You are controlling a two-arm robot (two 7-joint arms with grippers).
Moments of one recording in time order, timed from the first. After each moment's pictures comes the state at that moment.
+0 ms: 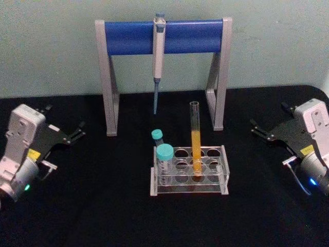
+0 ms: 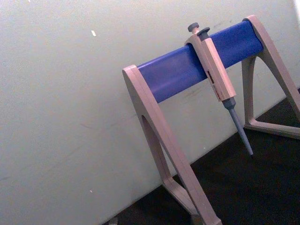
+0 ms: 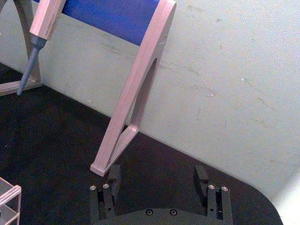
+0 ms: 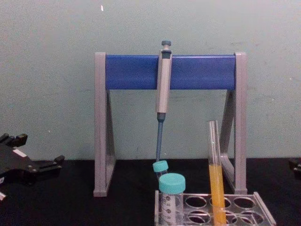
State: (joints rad) left arm -0.20 0.60 0.45 -1.41 -0.25 -0.12 0.03; right arm 0.20 0.60 -0.45 -1.41 0.25 -0.12 -0.03
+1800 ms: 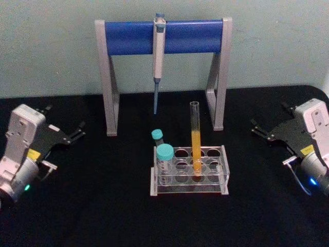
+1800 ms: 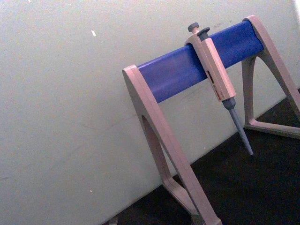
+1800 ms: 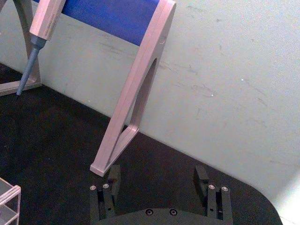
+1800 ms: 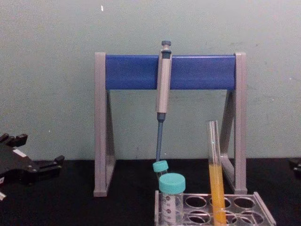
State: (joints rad) left arm -0.20 0.60 0.45 -1.41 -0.25 -0.12 0.03; right arm 0.20 0.60 -0.45 -1.41 0.25 -0.12 -0.03
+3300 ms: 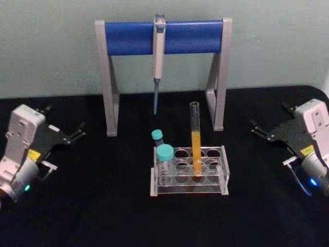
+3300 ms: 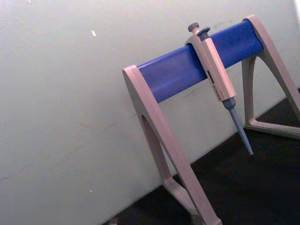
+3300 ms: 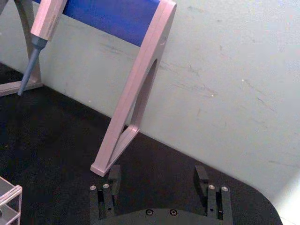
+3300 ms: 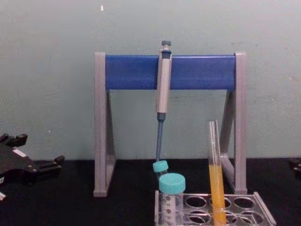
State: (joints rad) left arm -0.20 0.60 0.45 -1.41 -0.25 -0.12 0.03; right arm 0.19 0.60 -0.44 -1.42 0.25 -0.12 -0.02
